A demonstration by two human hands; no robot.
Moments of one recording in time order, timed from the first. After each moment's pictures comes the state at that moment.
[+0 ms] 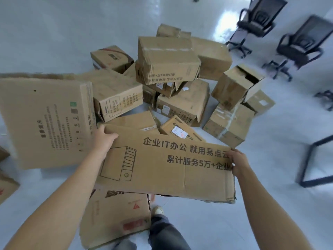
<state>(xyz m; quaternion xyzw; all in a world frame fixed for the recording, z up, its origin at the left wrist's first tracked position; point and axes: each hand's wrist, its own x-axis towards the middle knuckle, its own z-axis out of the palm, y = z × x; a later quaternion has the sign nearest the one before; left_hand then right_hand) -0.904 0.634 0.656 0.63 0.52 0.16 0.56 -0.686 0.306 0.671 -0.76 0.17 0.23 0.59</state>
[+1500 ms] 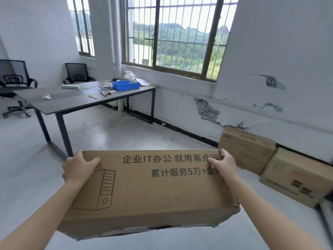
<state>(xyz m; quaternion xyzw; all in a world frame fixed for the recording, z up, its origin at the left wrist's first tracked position) -0.858 -0.117 0.802 0.90 -0.22 -0.06 0.36 -1.185 -0.321 0.818 -0.65 0.55 -0.35 0.38</state>
